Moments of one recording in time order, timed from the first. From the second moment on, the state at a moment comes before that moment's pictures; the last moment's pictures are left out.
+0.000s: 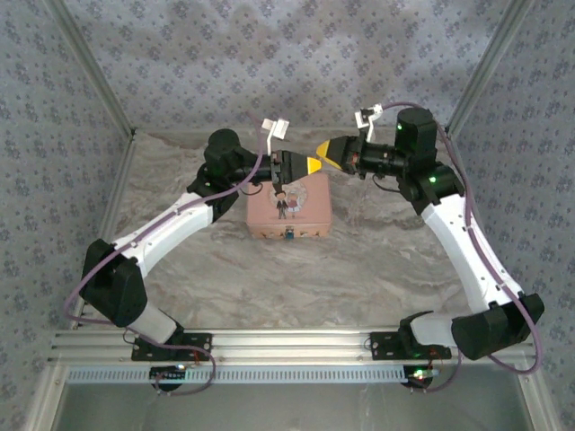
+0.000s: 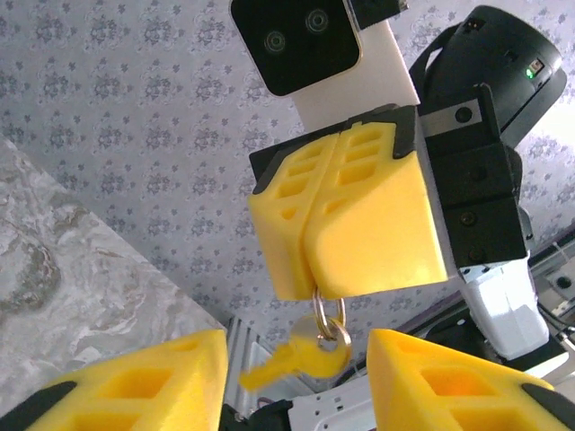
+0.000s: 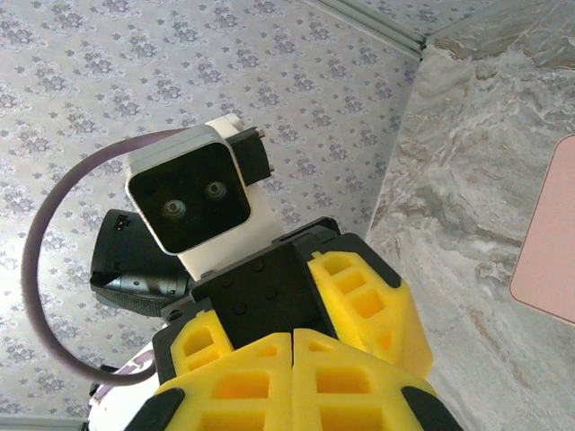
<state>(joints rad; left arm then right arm) -0.62 1.53 1.26 0.40 0.93 -0.97 0.32 1.30 1.43 -0.39 -0.85 0.93</state>
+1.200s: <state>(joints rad) -0.63 1.50 1.26 0.33 0.91 -0.92 0.30 1.28 1.39 -0.36 -0.88 0.95</state>
